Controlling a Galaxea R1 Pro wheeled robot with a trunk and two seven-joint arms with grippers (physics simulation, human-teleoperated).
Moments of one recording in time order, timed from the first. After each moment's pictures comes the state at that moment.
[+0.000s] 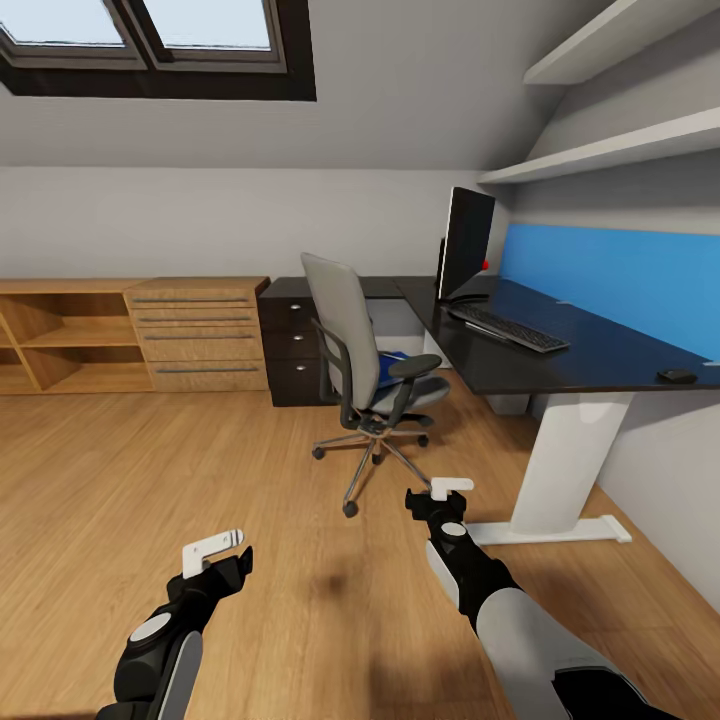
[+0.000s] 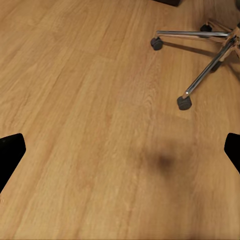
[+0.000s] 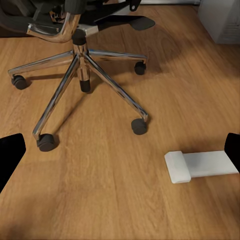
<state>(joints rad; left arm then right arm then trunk) -0.09 -0.13 0.06 -1.61 0.15 0.57 0.24 -0.77 0.17 -0.01 -0.42 0.08 -0.04 -0.23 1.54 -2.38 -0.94</state>
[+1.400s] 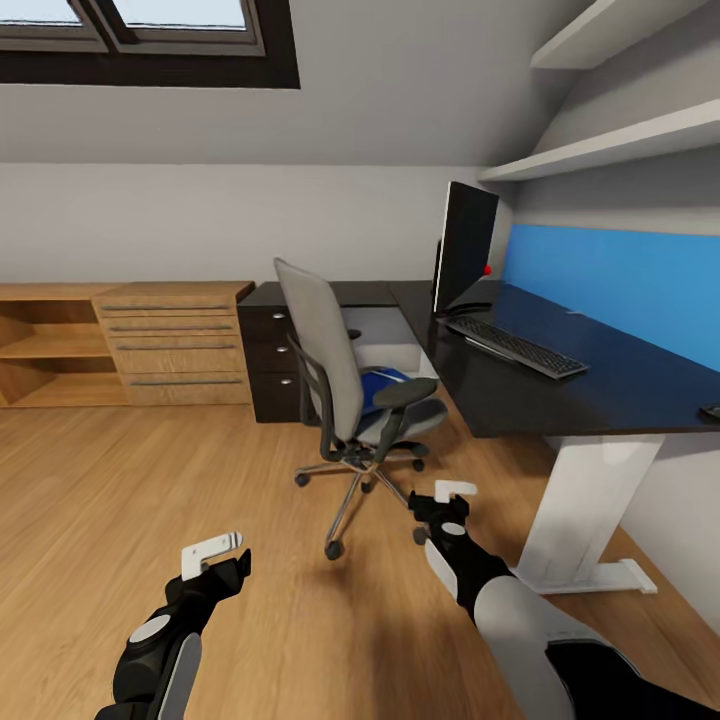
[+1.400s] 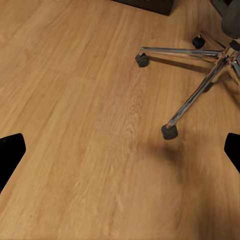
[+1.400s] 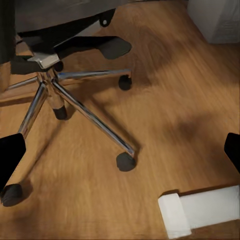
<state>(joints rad) -0.09 -0.13 0.07 -1.60 0.15 0.57 0.24 -0.83 0.17 -0.03 -0.28 0.03 -0.10 -0.27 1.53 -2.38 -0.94</state>
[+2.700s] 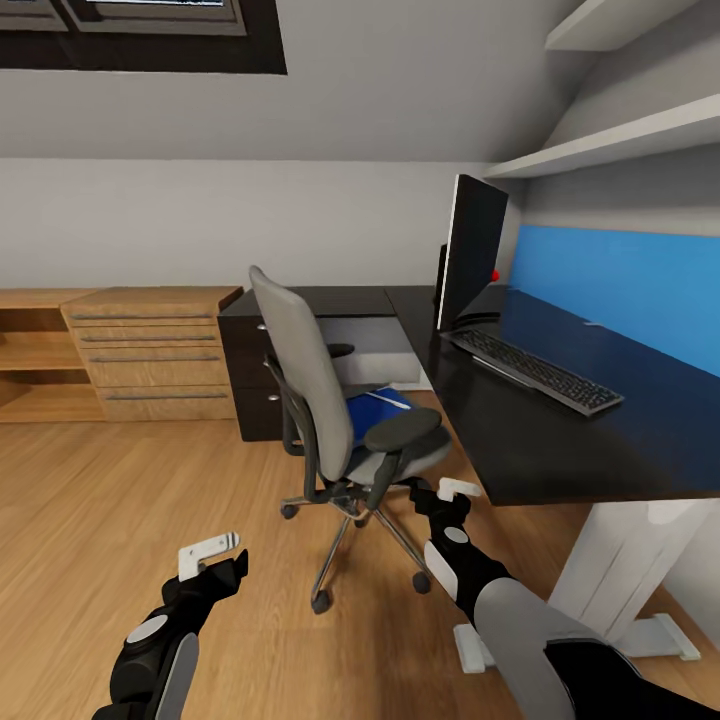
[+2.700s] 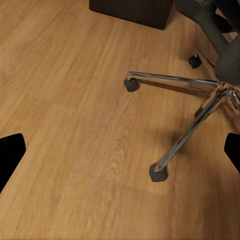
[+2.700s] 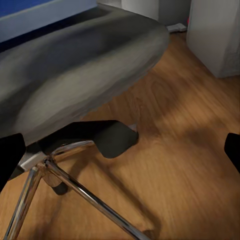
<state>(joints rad) -0.09 -0.12 0.07 -1.60 0.15 0.57 0.24 -0.83 0.17 -0.02 -0.25 -0.05 -0.27 -0.27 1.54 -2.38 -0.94</state>
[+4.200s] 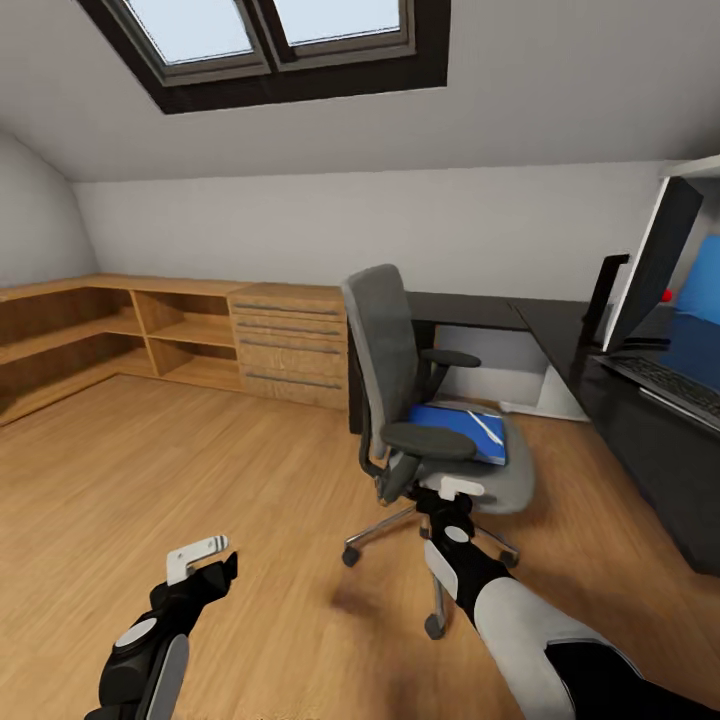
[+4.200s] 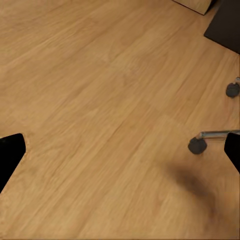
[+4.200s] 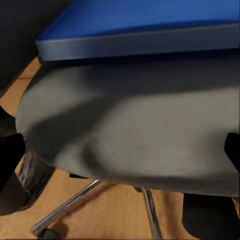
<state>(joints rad) -0.09 -0.12 0.12 -1.59 0.15 0.56 0.23 -0.83 0.17 -0.03 -0.26 -0.06 -0.28 -0.28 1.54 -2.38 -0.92</state>
